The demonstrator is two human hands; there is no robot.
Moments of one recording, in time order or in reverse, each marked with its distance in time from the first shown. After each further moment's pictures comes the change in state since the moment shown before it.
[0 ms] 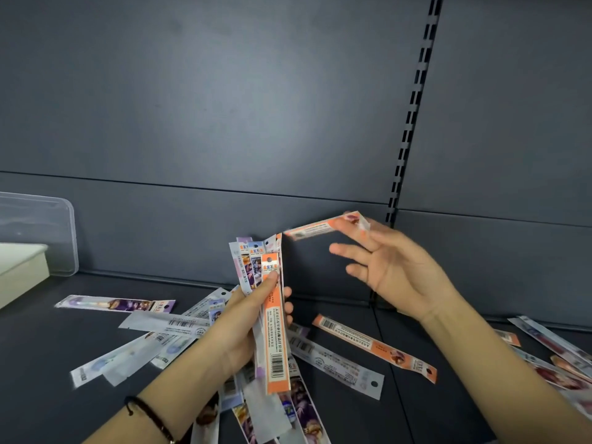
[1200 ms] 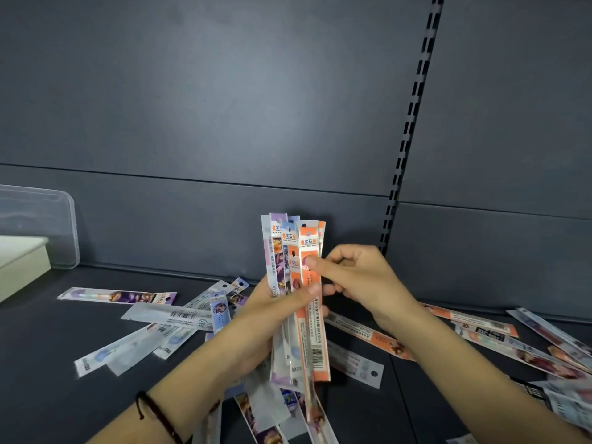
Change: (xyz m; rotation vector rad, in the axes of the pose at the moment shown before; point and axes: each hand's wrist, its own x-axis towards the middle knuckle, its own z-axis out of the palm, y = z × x) left_hand -0.013 -0.007 0.017 0.311 -0.273 0.168; right_hand -0.002 0.034 0.031 -0.794 0.294 0.013
